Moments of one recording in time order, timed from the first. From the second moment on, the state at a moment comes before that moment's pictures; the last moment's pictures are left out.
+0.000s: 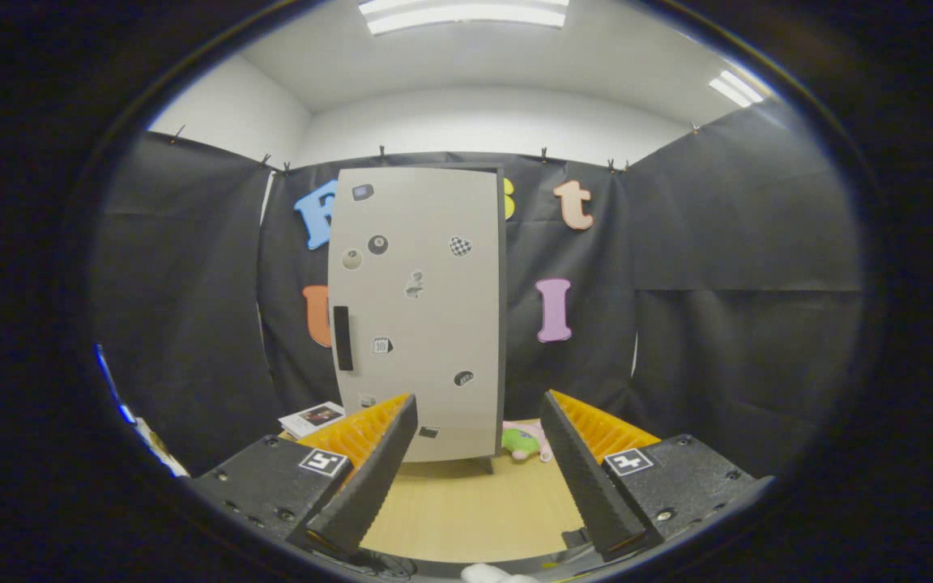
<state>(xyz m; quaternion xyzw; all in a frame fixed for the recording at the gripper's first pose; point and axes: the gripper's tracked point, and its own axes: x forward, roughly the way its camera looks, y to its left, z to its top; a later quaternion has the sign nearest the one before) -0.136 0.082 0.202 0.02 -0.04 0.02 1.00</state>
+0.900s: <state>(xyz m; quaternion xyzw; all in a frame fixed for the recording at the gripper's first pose) -0.139 0.089 0.215 0.01 -0.04 0.03 1.00</state>
